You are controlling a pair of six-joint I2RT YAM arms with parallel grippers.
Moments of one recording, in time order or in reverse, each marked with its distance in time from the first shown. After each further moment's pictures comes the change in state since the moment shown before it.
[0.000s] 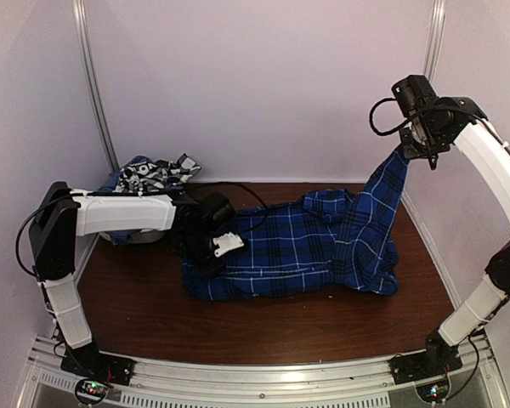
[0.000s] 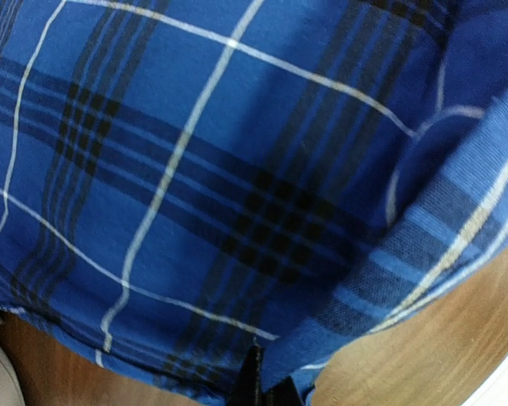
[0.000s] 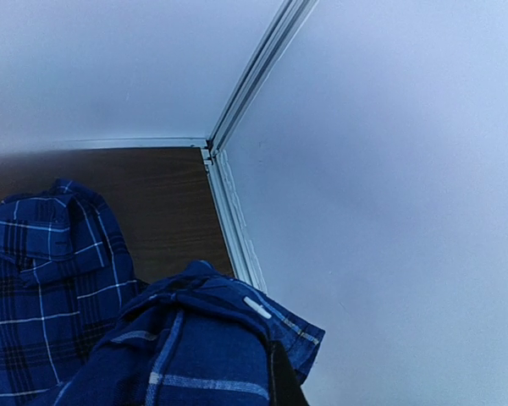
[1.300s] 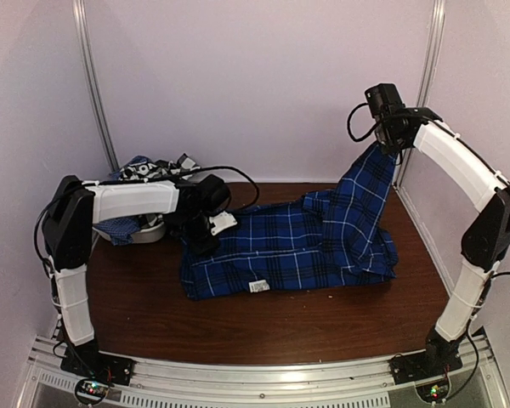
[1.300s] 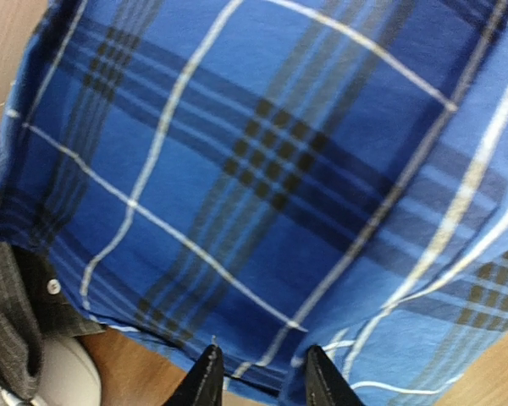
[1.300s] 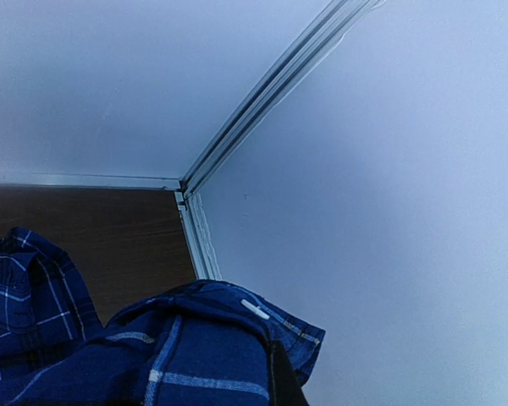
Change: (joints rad) left arm 0.126 0.139 0.178 0.011 -0.169 0.080; right arm -0.037 0.237 0.008 0.353 0.135 -0.230
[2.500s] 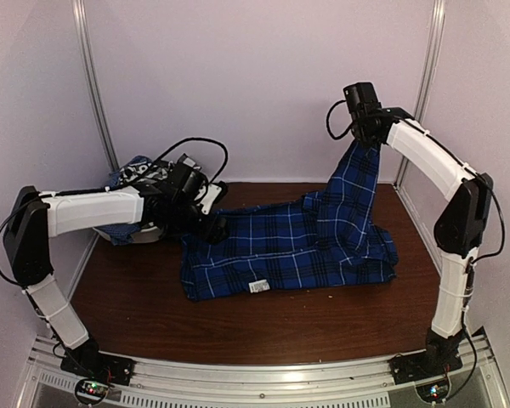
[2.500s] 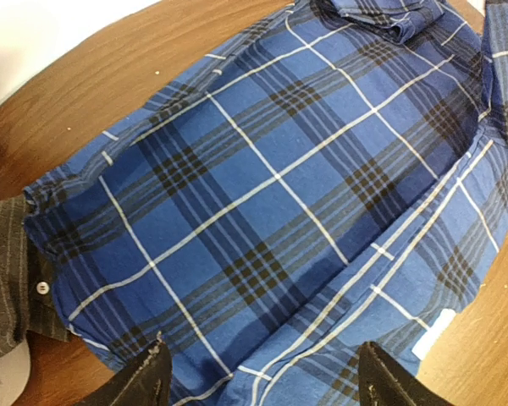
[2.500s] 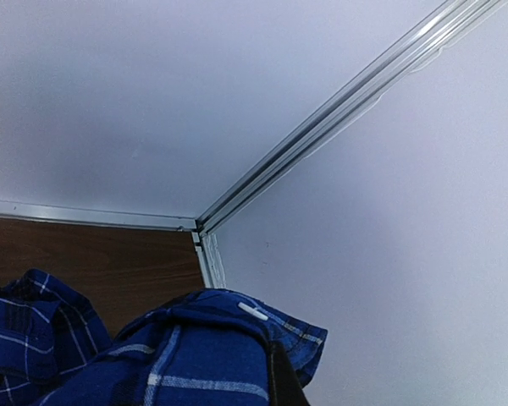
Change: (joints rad) left arm 0.028 -0.283 -0.277 0.449 0.162 -0.409; right arm 0.034 0.216 0.181 0.115 0.026 -0.130
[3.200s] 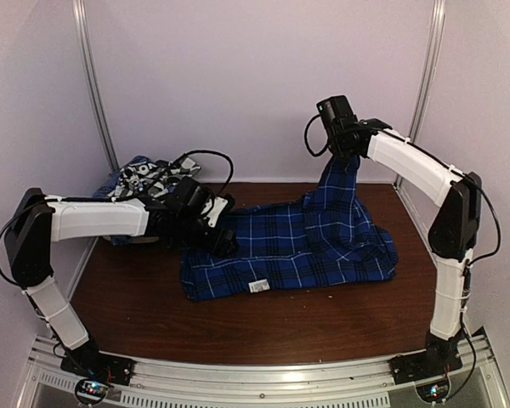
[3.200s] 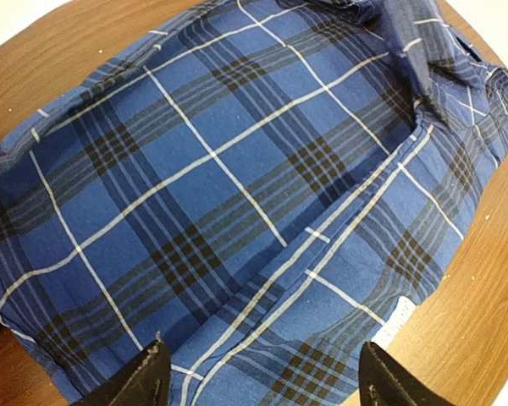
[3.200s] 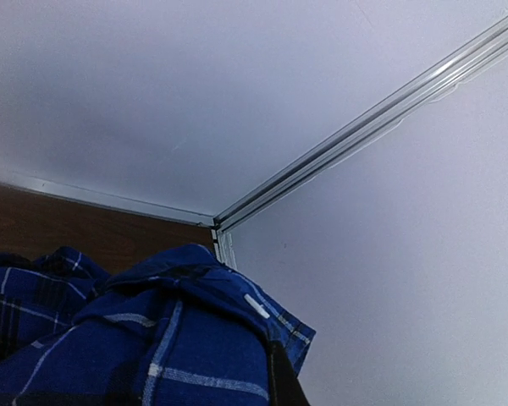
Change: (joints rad) left arm -0.054 0.000 -0.091 0.099 0.080 -0.099; right arm 0.118 0.019 -0.047 0.085 0.102 -0.049
